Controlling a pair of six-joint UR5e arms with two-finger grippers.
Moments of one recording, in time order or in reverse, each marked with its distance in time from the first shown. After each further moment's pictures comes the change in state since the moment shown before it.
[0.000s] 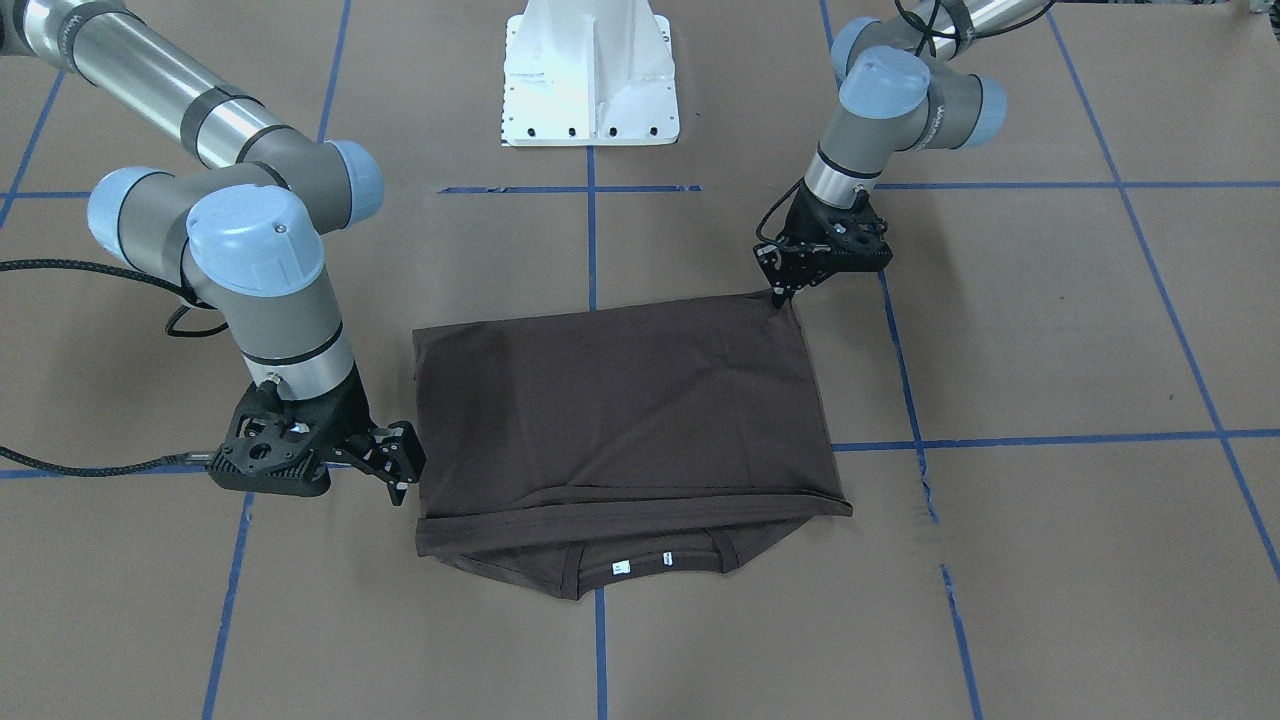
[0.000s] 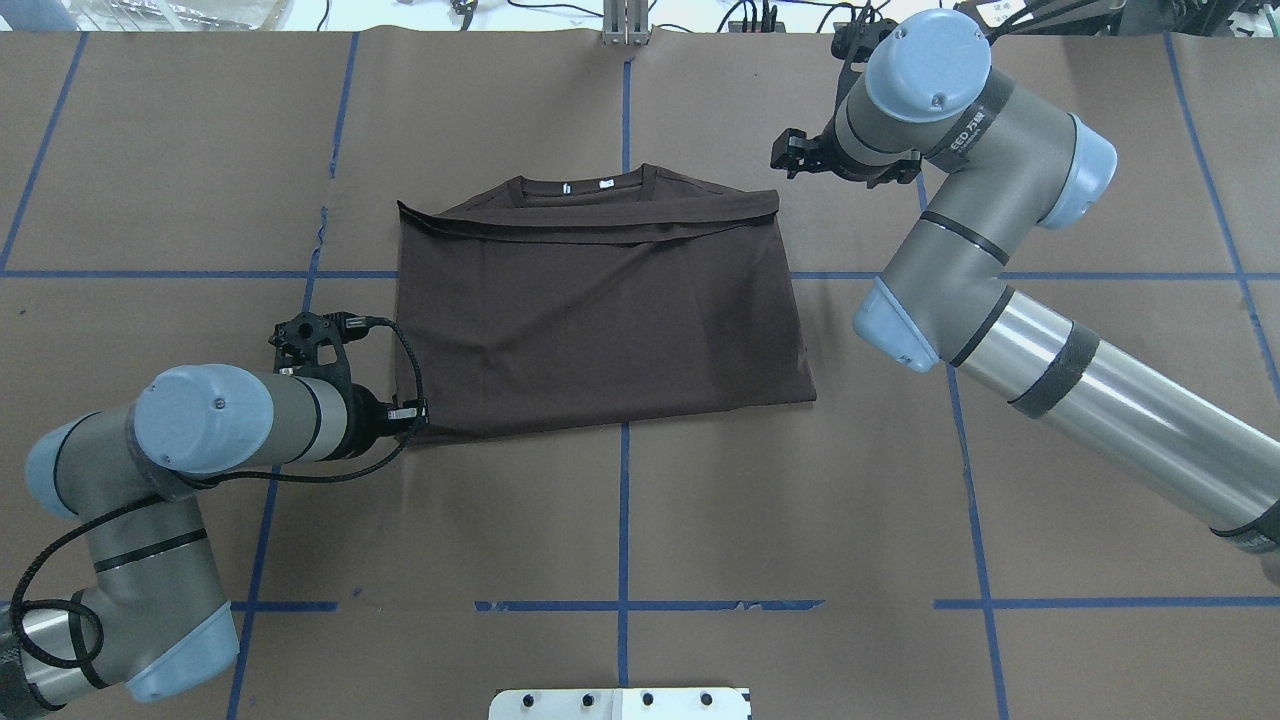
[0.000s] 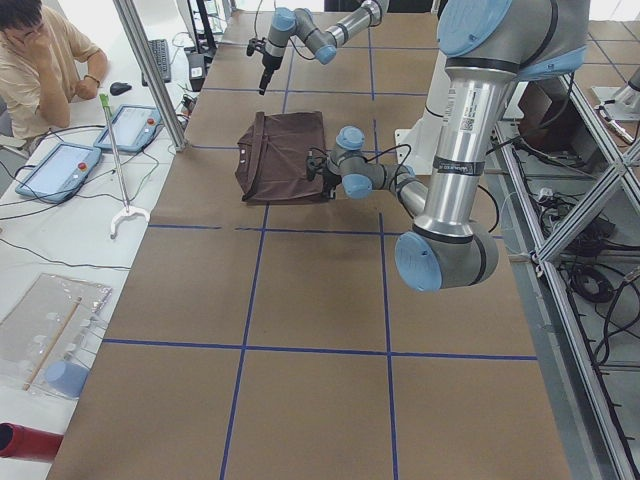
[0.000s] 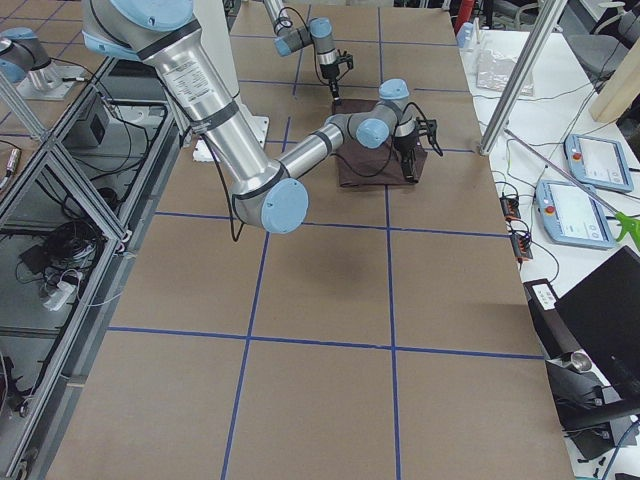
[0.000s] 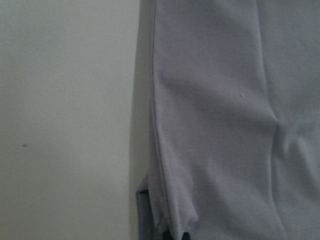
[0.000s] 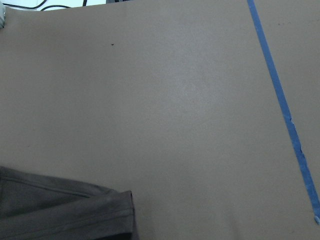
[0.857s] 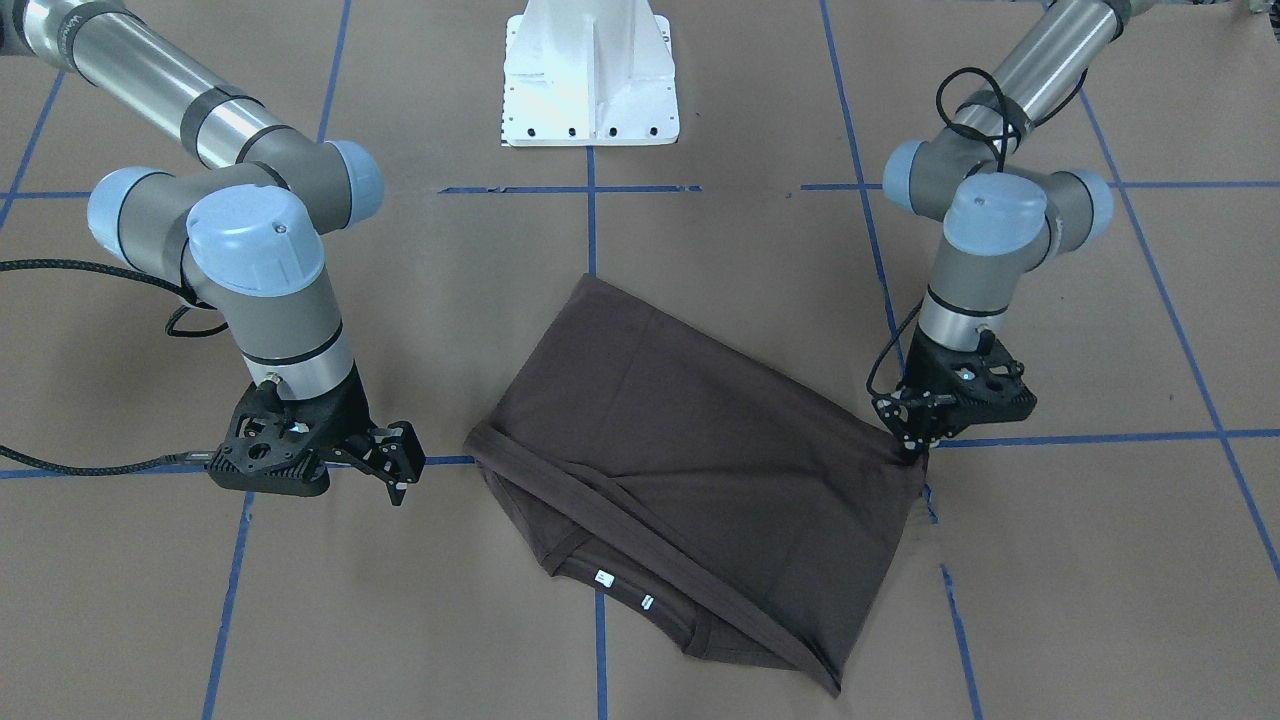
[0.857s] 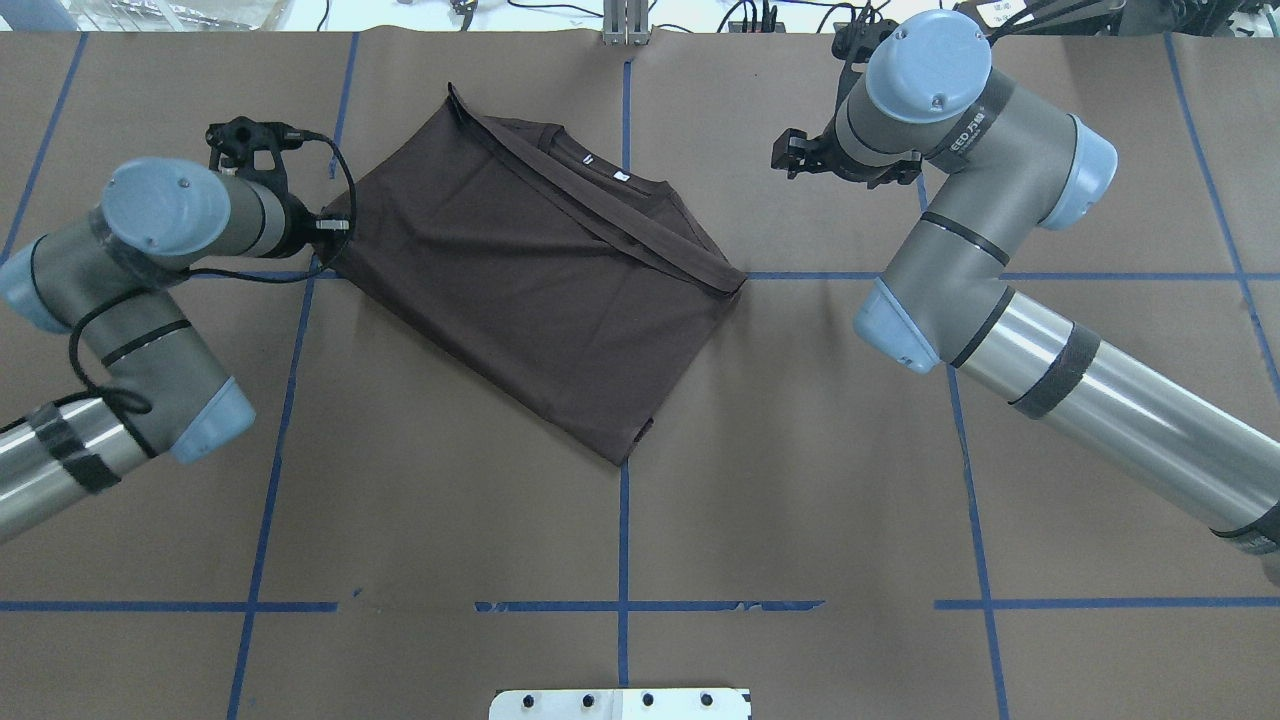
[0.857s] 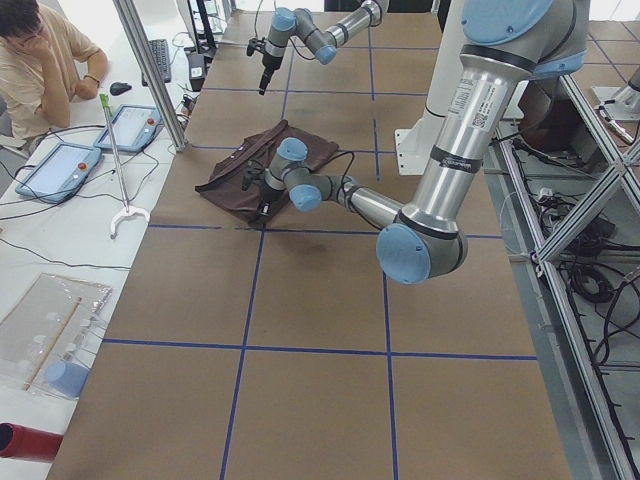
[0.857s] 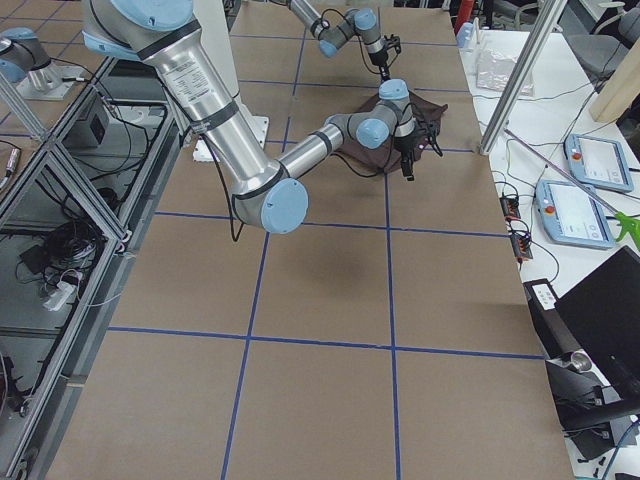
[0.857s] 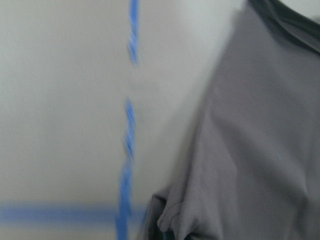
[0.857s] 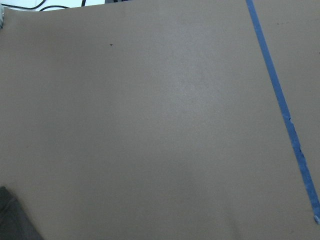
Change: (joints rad) left arm -0.347 -0.250 0.437 -0.074 0.019 0.328; right arm 0.000 0.000 0.002 0.000 -0.001 0.003
